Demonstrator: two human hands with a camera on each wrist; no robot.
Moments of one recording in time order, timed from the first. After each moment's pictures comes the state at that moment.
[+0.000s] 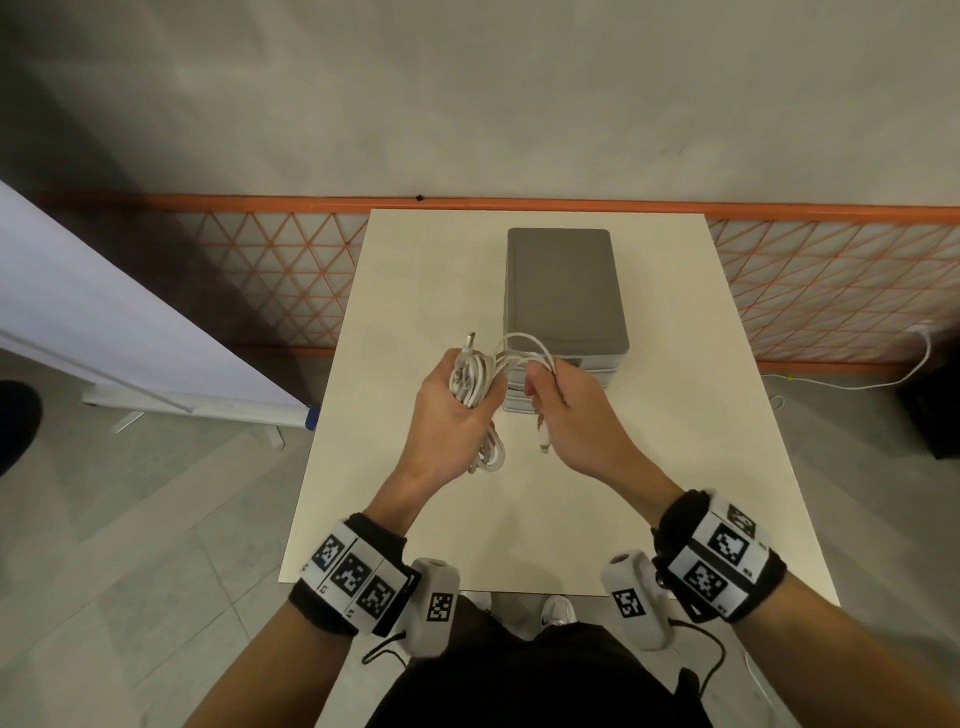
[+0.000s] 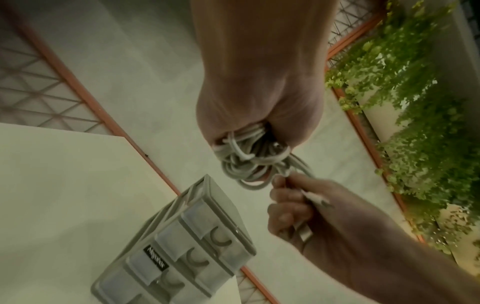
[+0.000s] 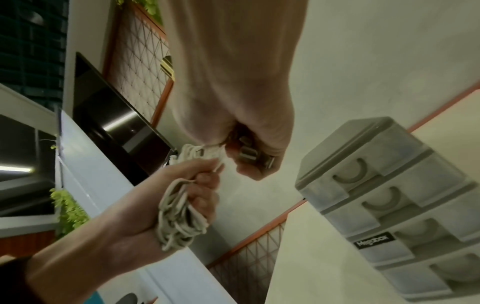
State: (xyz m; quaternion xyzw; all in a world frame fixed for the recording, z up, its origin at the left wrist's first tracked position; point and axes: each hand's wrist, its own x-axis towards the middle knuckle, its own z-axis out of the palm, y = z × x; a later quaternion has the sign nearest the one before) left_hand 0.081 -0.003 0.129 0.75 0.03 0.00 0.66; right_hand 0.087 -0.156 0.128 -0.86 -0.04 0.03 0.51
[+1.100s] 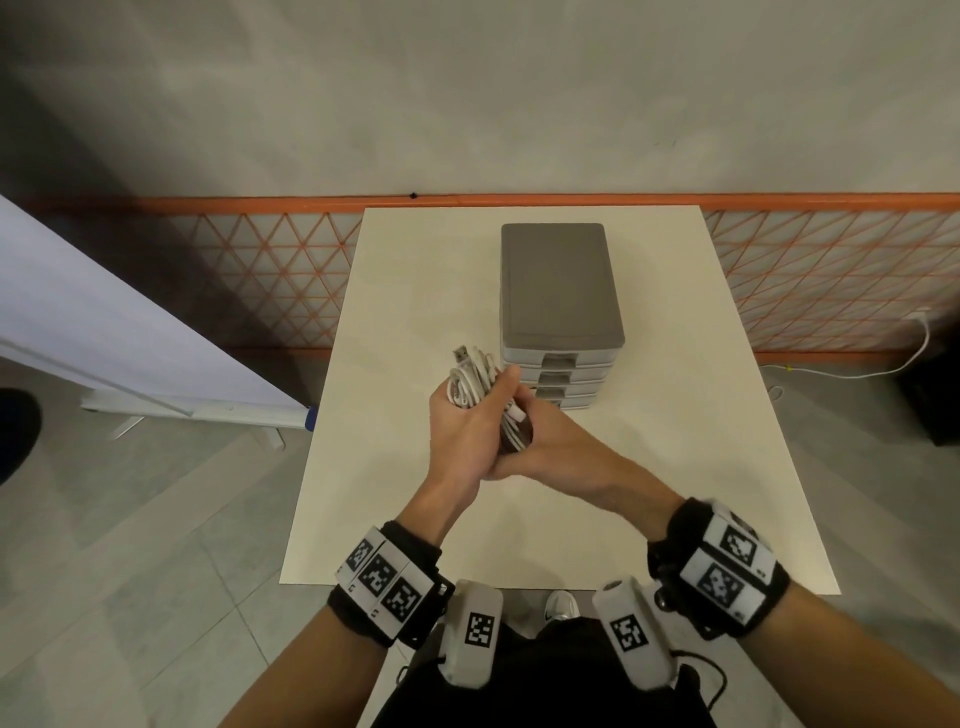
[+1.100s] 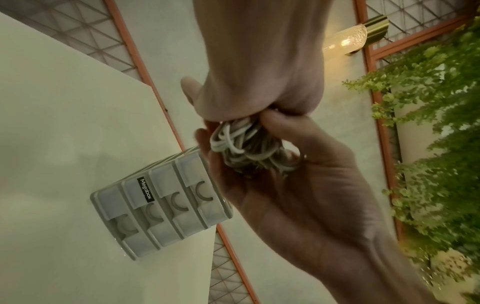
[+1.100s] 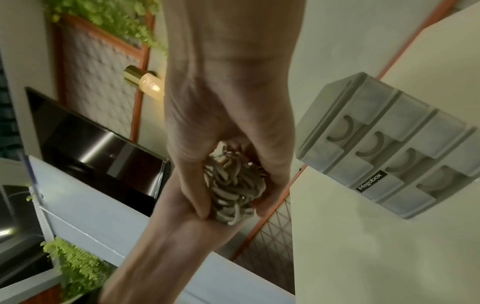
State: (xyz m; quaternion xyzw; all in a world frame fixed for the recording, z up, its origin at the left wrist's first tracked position) left_hand 0.070 -0.034 0.132 0.62 0.18 -0.02 0.76; right_hand 0.063 -0.146 0.146 -0.71 -0.05 0.29 0.64
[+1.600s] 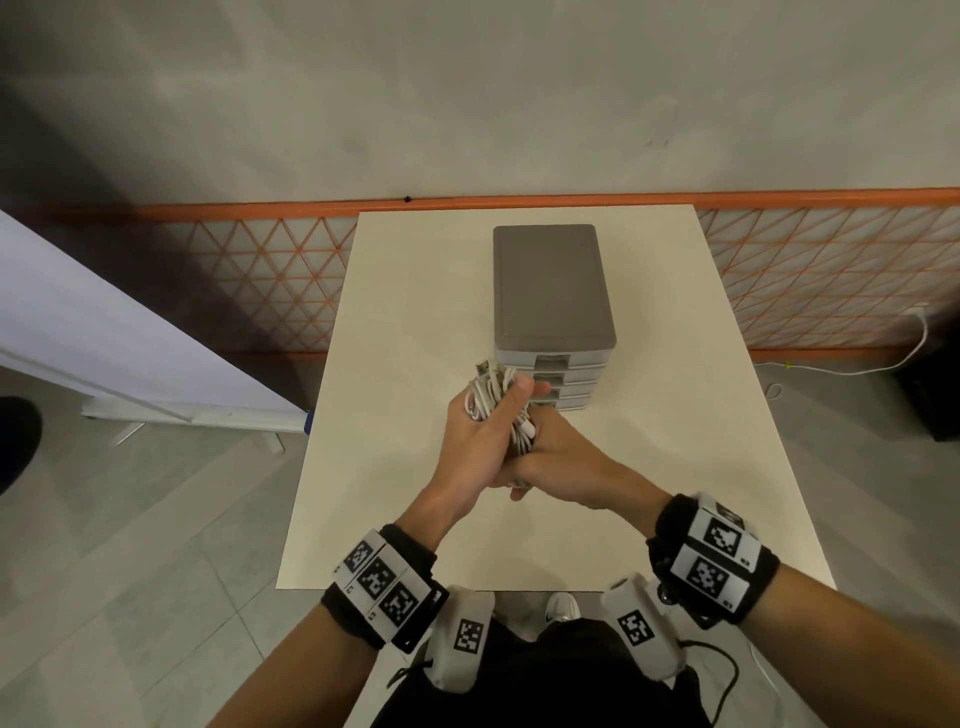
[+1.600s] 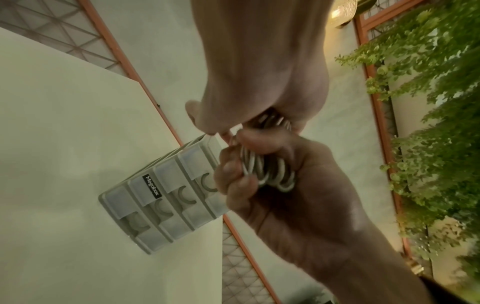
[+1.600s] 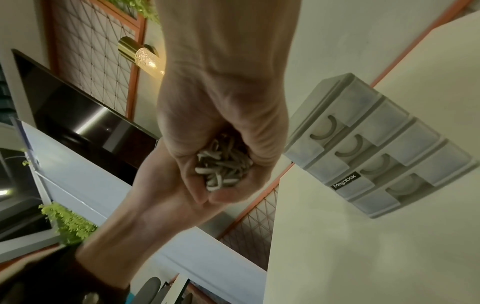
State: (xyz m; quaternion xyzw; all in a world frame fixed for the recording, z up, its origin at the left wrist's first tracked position) left_hand 0.066 -0.044 0.133 0.67 0.10 -0.09 0.73; right_hand 0.066 -0.156 0.128 -0.76 -0.05 0.29 0.58
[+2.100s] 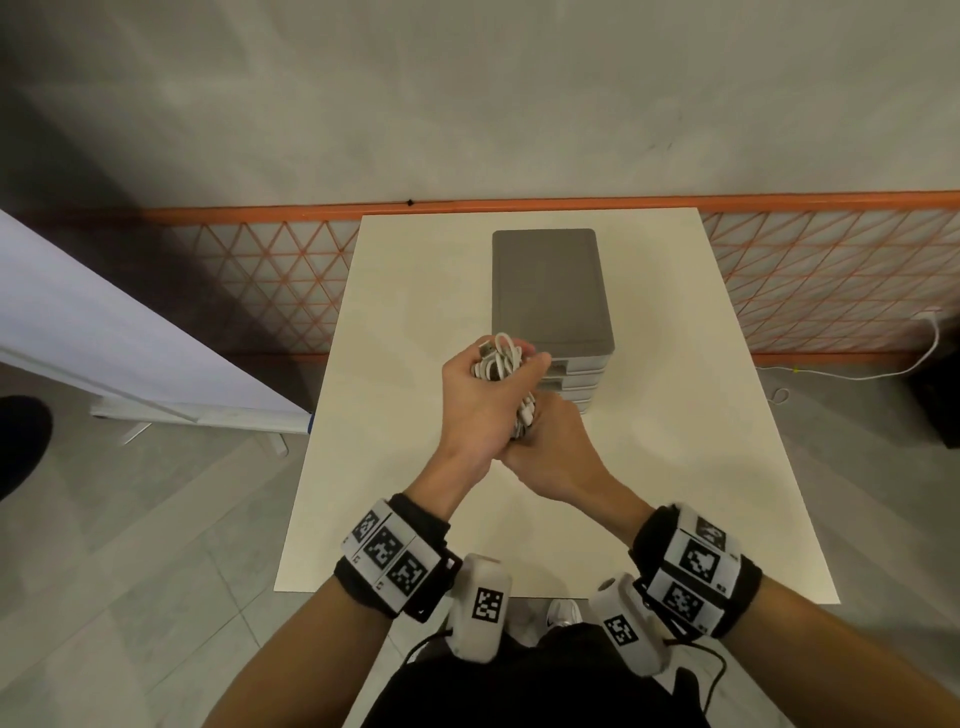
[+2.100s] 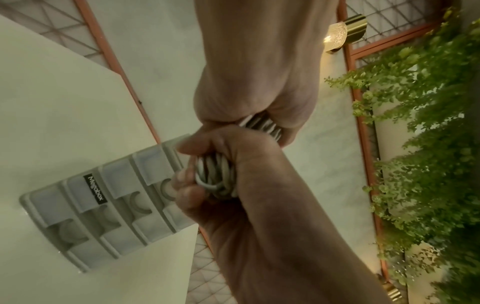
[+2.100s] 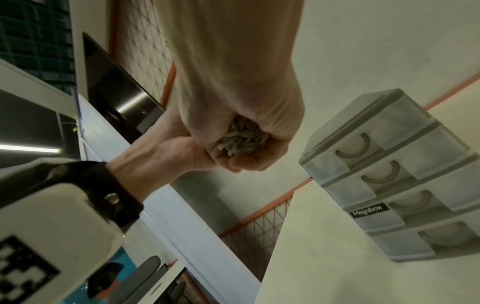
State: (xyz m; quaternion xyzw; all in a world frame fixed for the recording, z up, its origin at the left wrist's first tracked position) left_hand 0.093 -0.062 0.151 0.65 0.09 -0.01 0.75; right_hand 0.072 -0.154 0.129 -0.85 -0.05 0.07 0.52
